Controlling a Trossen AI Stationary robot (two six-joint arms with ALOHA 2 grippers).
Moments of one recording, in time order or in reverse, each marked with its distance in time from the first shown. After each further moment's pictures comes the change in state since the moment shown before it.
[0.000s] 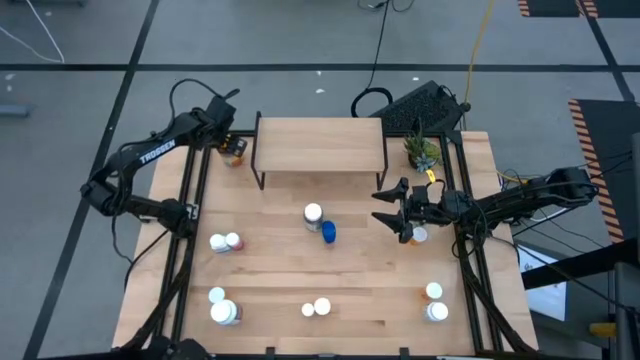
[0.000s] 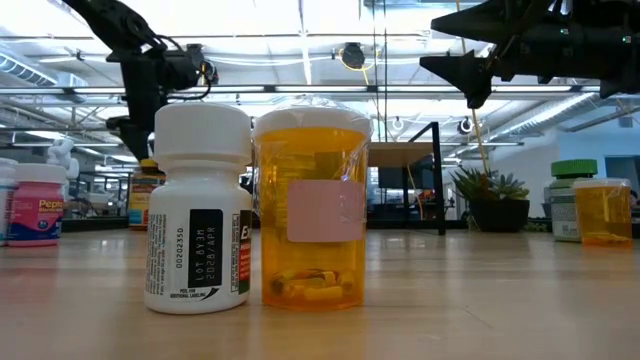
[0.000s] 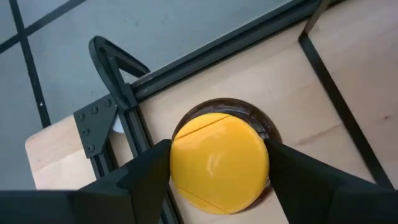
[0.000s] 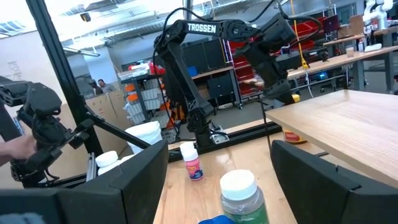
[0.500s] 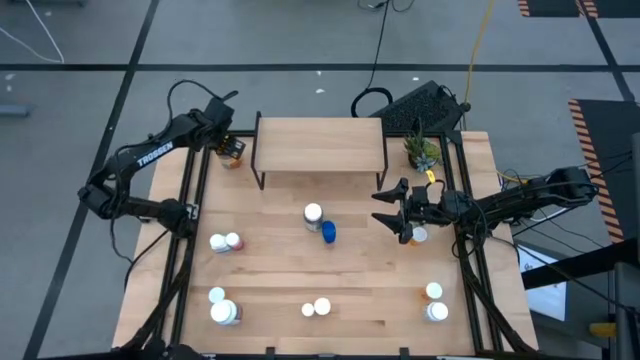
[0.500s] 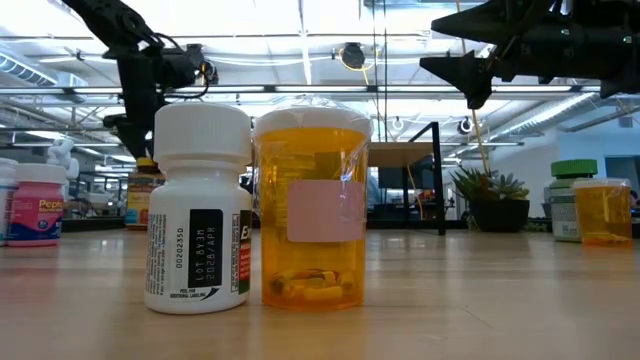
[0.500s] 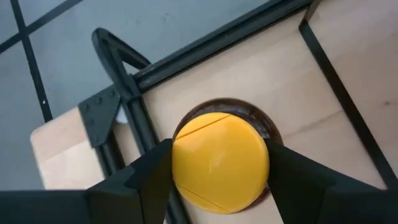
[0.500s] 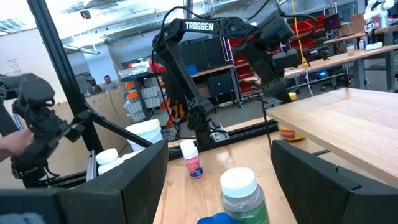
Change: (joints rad) left arm -0.006 -0.058 -0.007 -0.039 -0.008 0.012; right arm 0.003 0.000 0.000 -0.007 0.000 -0.001
